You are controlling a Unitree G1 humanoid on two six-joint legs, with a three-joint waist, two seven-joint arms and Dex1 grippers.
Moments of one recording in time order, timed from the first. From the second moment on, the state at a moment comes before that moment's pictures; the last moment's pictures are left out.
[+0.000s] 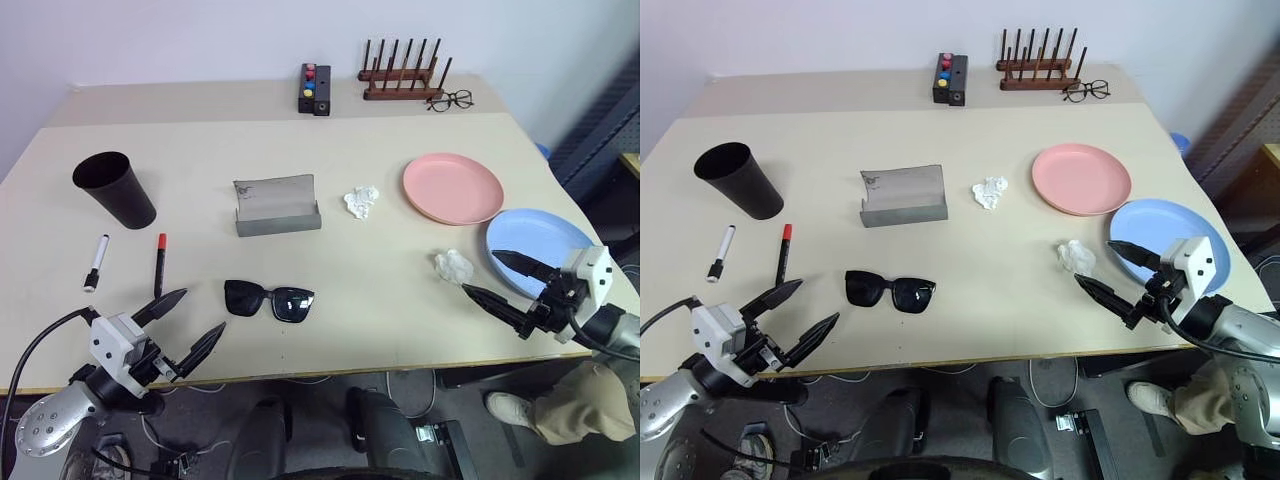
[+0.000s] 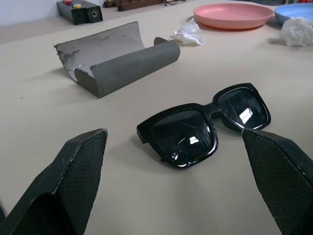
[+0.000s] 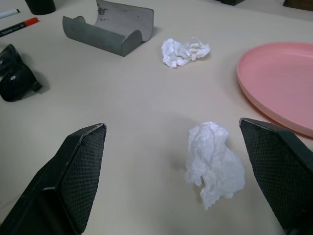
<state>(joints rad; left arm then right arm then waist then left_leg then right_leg) 0.44 0.50 0.33 -0.35 -0.48 -0.07 -0.84 0.16 -0.72 -0.44 -0.27 0.59 0.32 0.94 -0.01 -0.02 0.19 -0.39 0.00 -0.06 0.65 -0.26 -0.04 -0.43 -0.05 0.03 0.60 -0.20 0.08</state>
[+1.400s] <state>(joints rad) 0.10 0.78 0.34 -0.24 -0.35 0.17 -0.72 0.03 -0.69 -0.30 -0.25 0.57 0.32 0.93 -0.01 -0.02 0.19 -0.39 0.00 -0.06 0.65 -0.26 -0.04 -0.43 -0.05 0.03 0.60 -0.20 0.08</state>
